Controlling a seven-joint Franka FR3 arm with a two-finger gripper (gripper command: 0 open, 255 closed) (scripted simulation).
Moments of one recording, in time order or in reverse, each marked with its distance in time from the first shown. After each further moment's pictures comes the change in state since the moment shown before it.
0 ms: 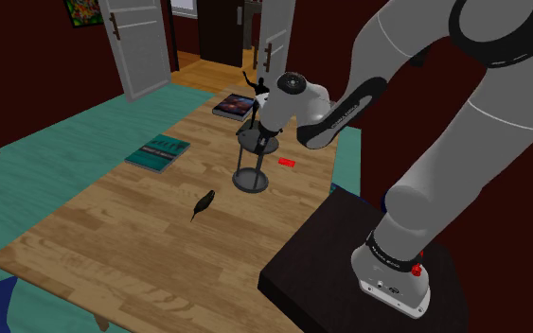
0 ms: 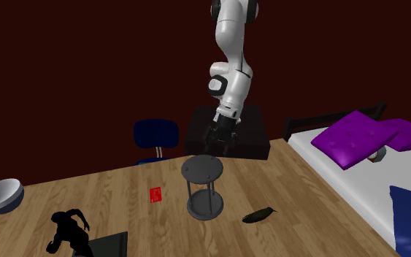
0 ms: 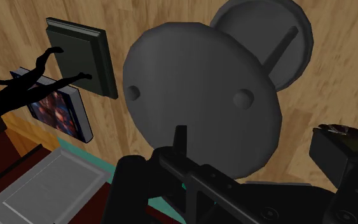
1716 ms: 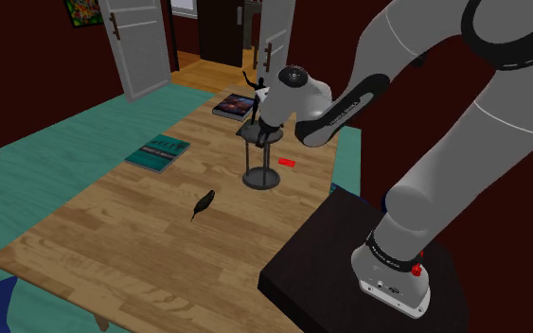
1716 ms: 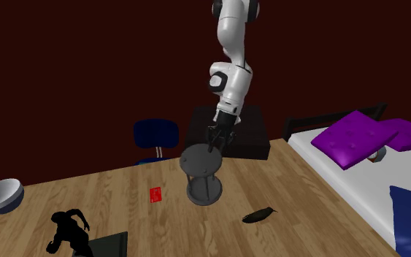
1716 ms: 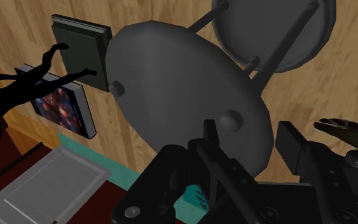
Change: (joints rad) arm 0.013 -0.048 -0.001 -0.014 0.117 -0.016 -0.109
